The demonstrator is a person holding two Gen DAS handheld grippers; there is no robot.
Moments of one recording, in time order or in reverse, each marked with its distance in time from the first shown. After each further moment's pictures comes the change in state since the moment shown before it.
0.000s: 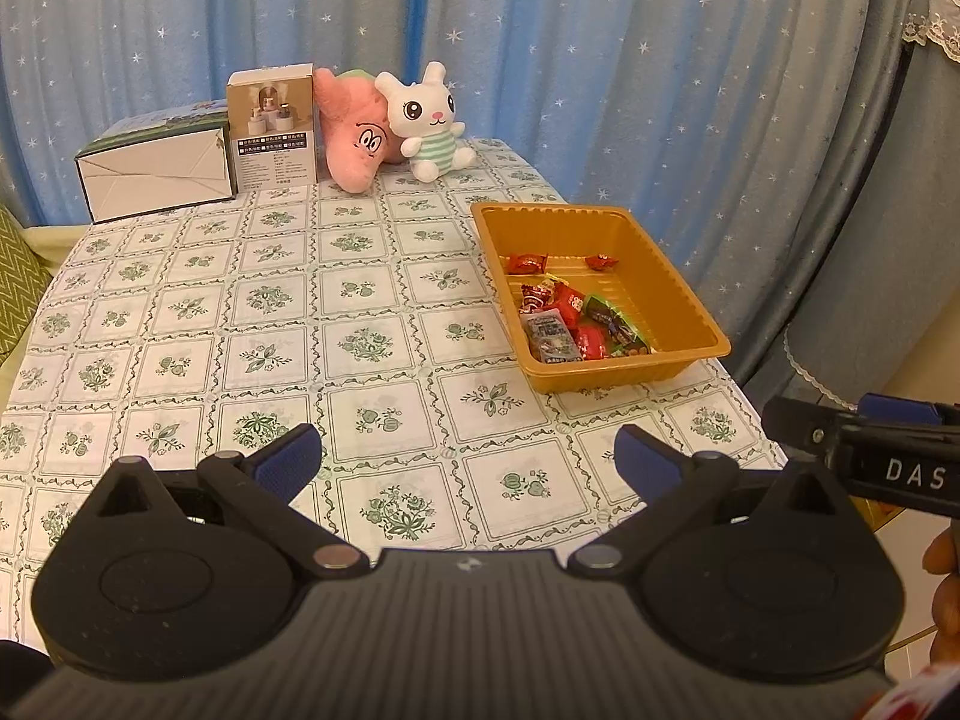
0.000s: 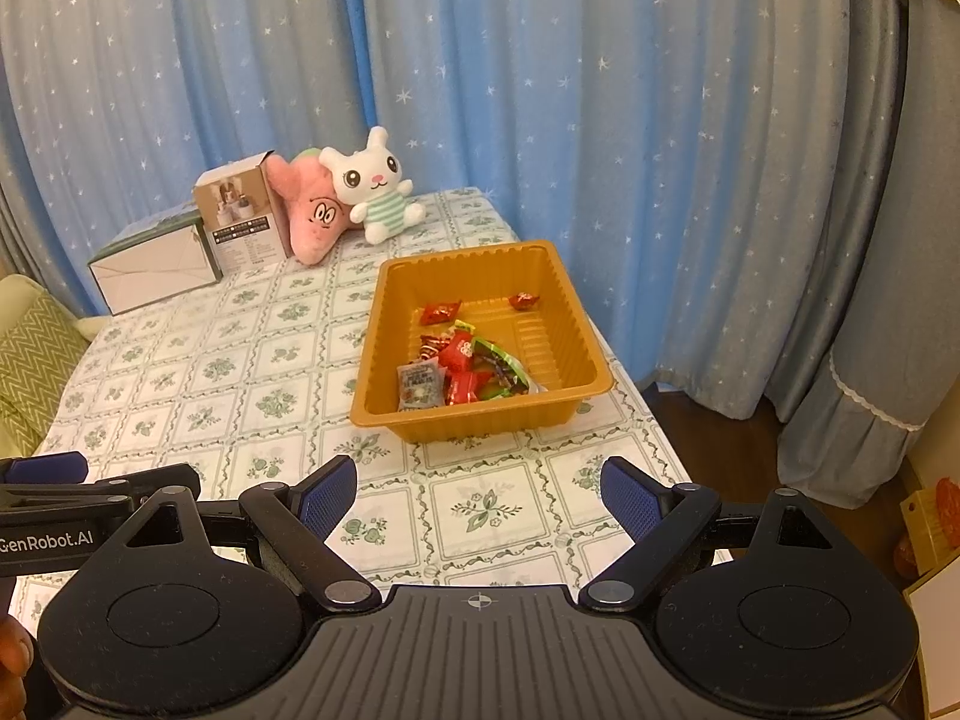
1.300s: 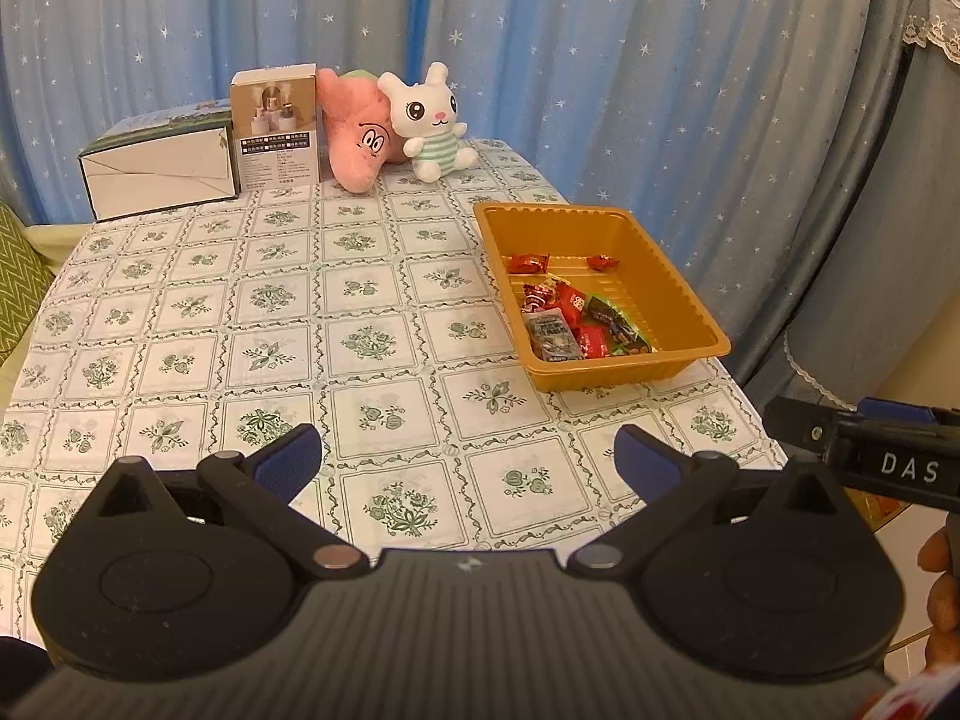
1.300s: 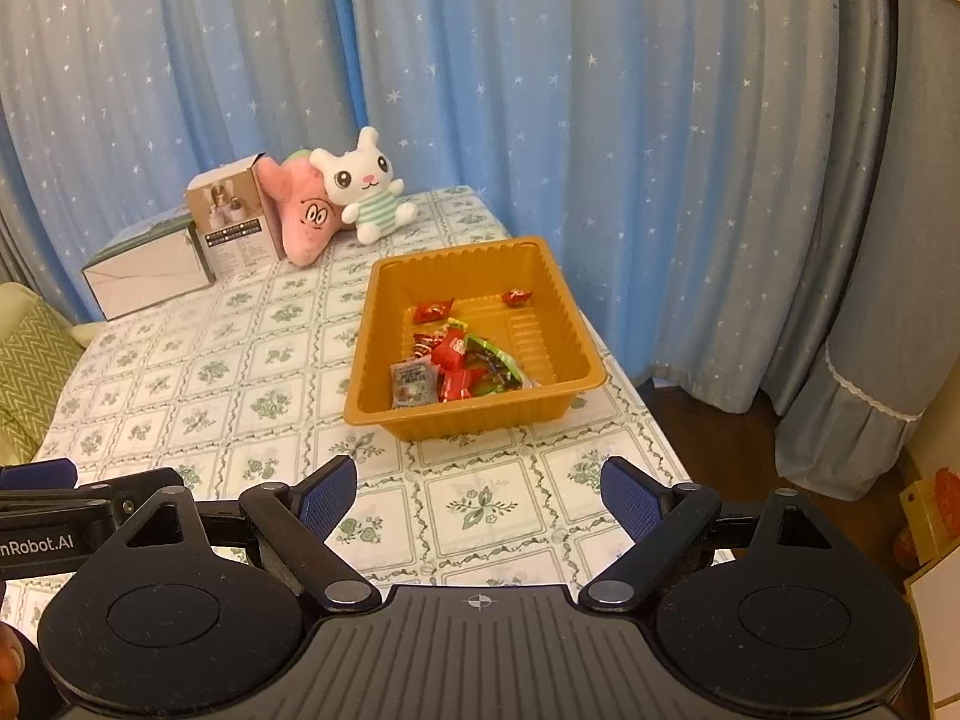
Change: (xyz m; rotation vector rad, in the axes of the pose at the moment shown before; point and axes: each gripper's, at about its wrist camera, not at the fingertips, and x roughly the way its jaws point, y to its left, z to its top) left arm -0.003 0.002 -0.002 -0.004 0.000 0.002; right arm 0.001 -0.003 -0.002 0.023 0.002 -0.006
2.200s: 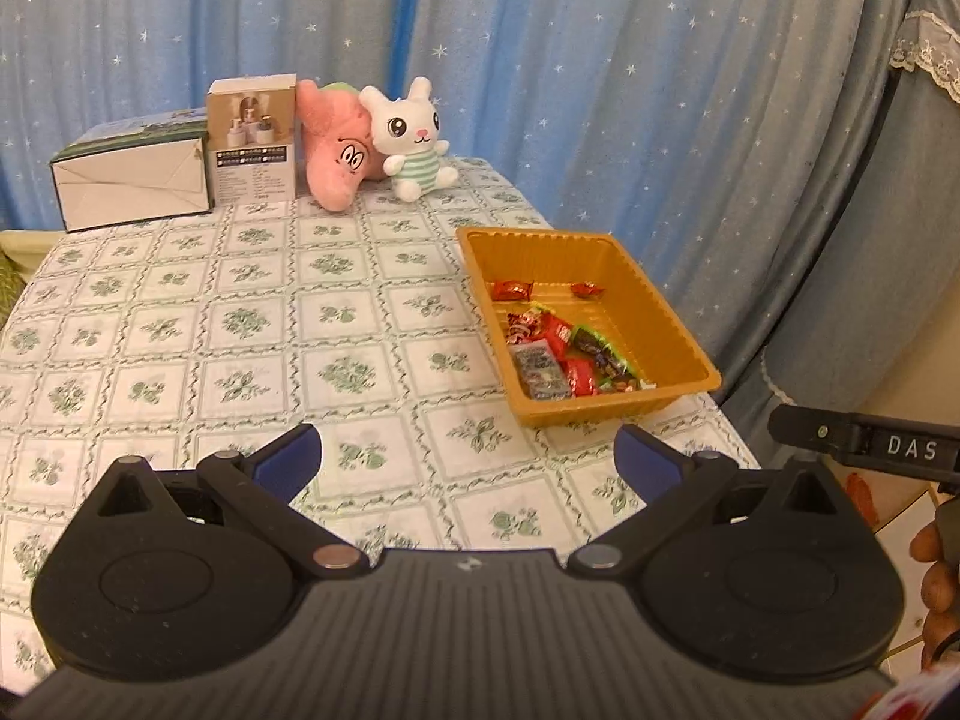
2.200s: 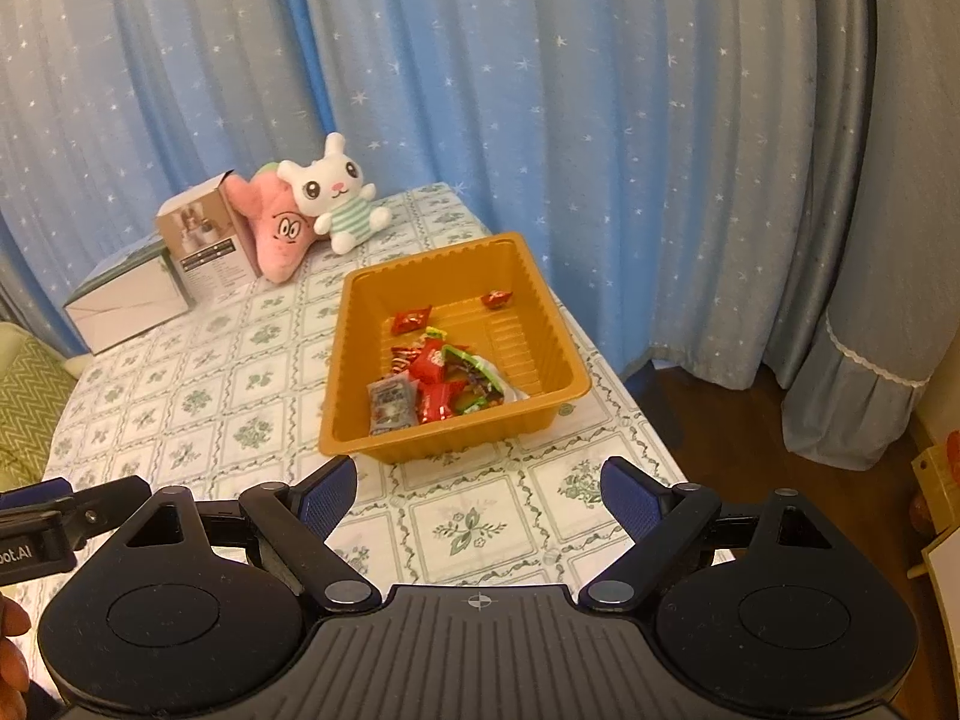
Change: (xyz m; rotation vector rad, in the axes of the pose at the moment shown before) left arm 0.015 0.010 0.016 -0.014 -0.026 -0.061; right arm 0.018 -0.022 0.018 0.082 0.019 0.005
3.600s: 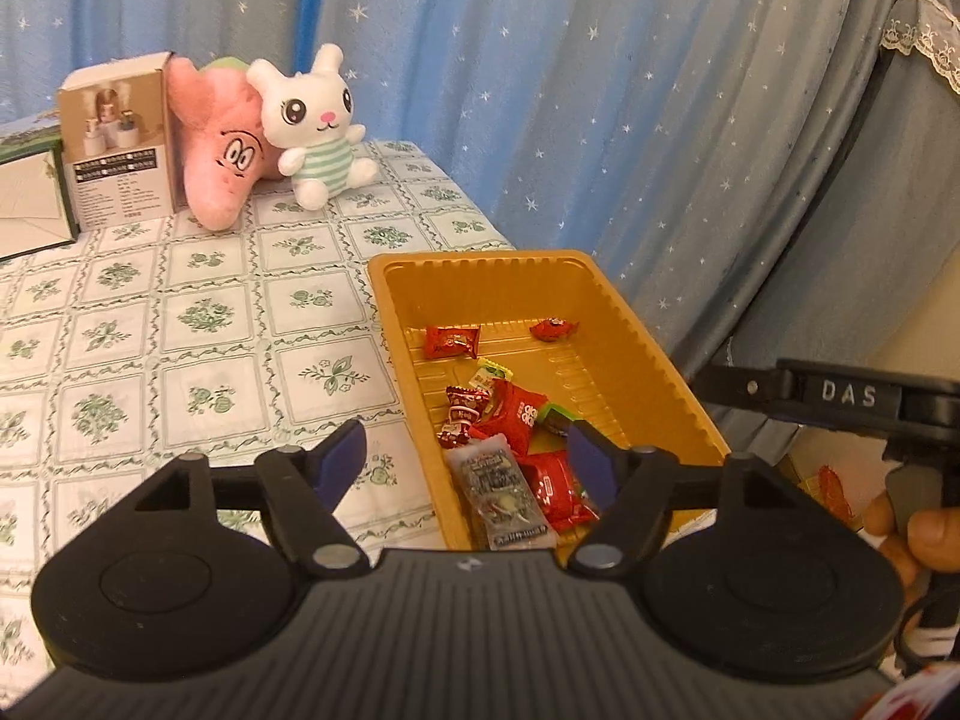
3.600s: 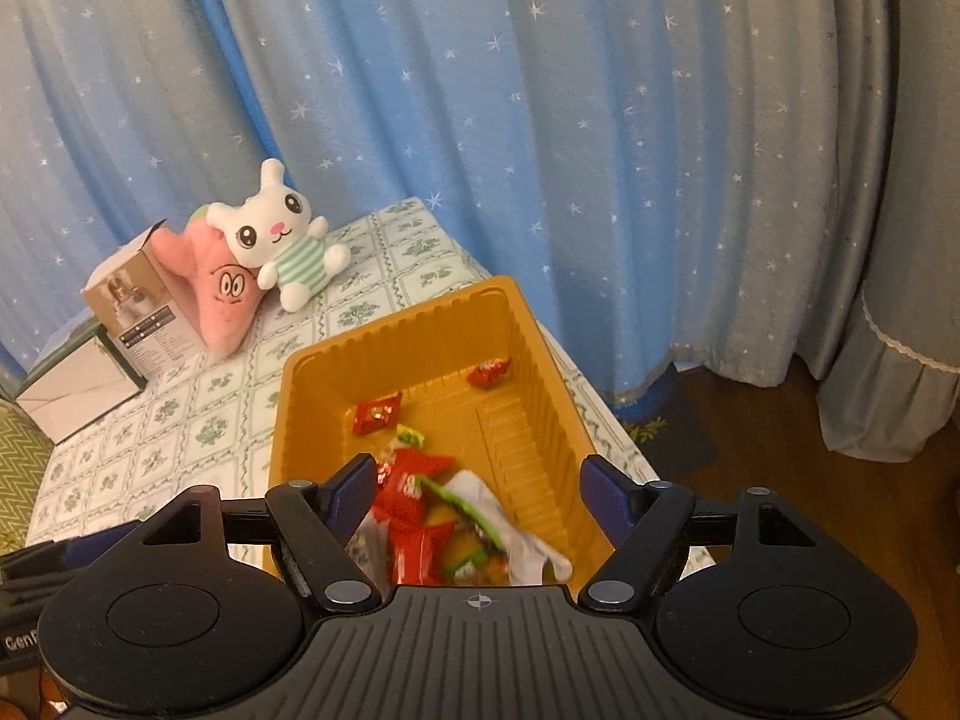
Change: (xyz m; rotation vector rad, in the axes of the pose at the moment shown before) left arm 0.147 -0.022 0.079 0.043 0.051 -0.133; right arm 0.138 -0.028 0.086 0.107 0.011 0.016
